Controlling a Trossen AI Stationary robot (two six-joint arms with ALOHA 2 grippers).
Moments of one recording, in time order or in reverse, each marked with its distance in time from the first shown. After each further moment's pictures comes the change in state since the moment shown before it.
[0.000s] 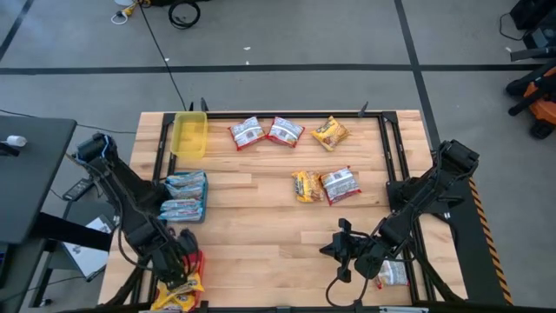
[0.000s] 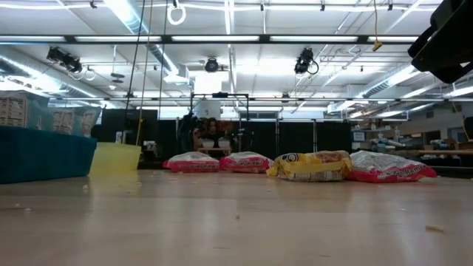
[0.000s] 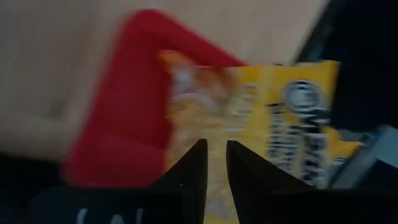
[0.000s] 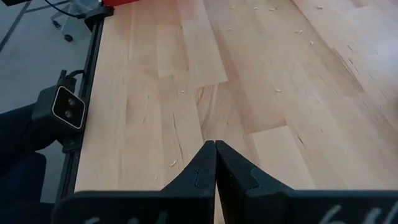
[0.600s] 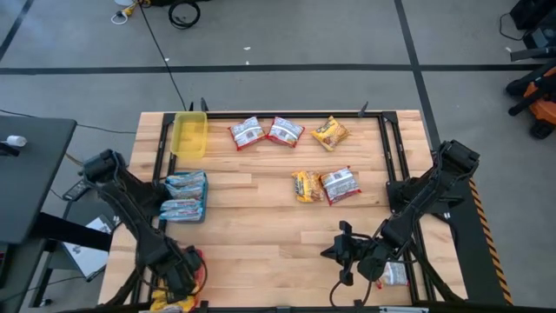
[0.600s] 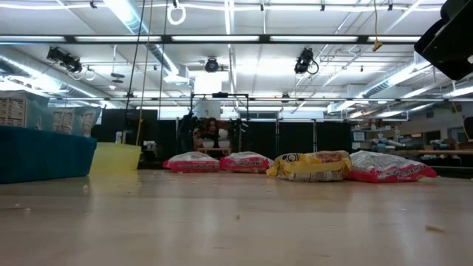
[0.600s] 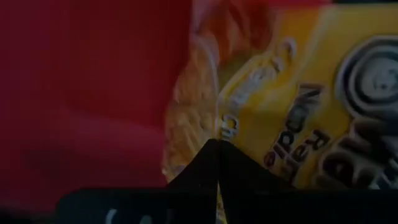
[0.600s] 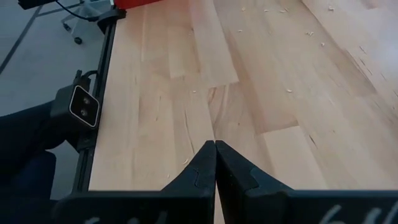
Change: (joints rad) left arm -0.011 0.232 0.001 0.078 0.211 0.106; right arm 0.023 0.000 0.000 0.023 0.006 0.001
